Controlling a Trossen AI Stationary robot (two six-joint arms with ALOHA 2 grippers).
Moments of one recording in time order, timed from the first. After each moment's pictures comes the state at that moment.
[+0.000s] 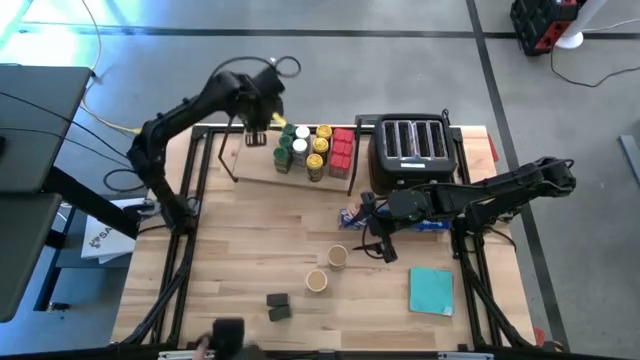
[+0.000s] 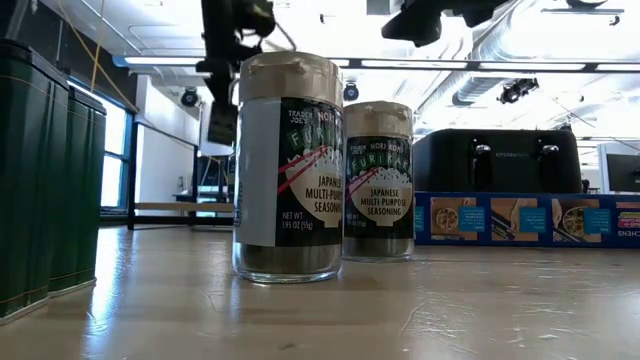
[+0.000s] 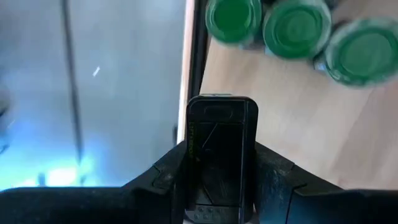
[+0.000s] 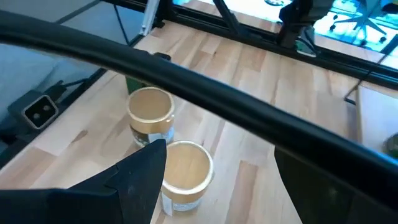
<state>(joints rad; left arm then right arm) 0.64 1.70 1.78 -1.34 -0.34 0.62 0.19 1.28 0.88 -0.10 -0.07 -0.20</state>
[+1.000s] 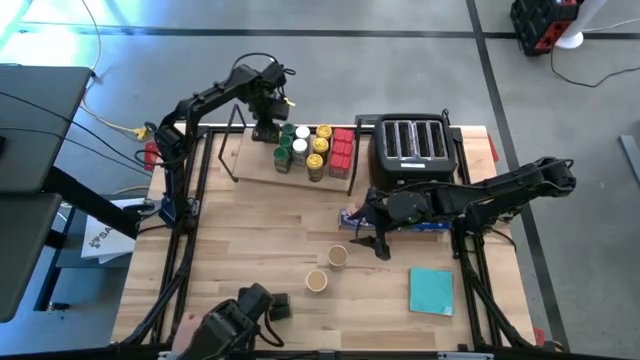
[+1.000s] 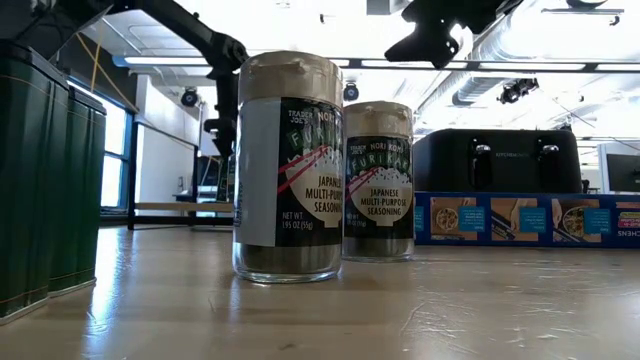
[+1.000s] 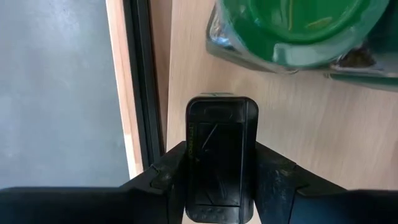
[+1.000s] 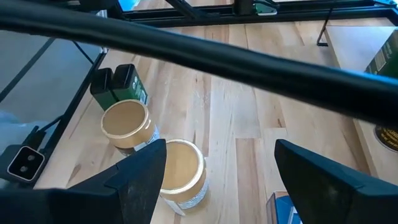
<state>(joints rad) 0.88 2.01 1.78 -1.22 0.05 0.95 0.20 1.28 0.88 -0.14 0.07 0.13</state>
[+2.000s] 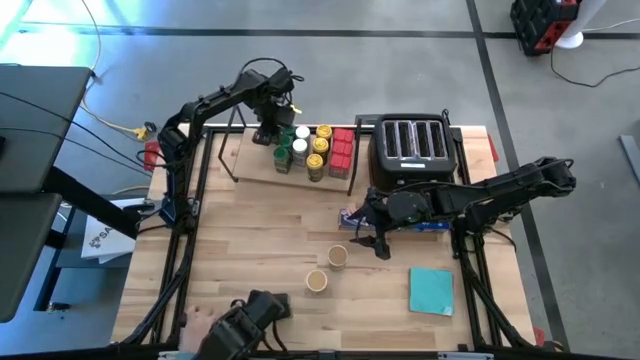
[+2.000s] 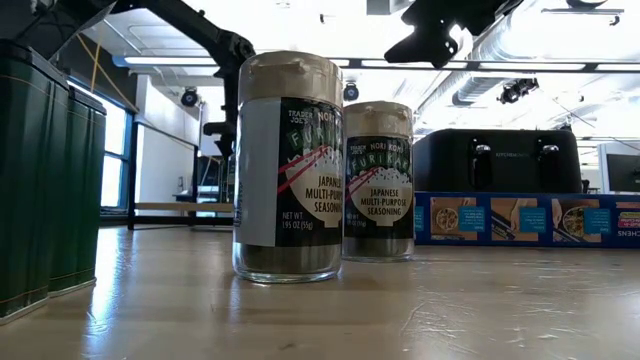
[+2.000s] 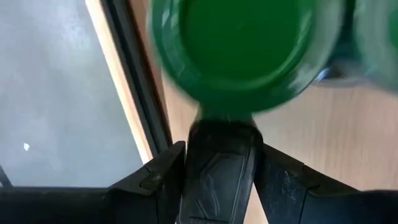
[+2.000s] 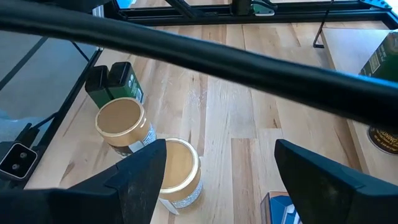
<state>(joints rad) 0.83 2.01 1.78 -1.20 -0.04 1.08 0.20 1.28 0.88 -0.15 0.08 0.11</state>
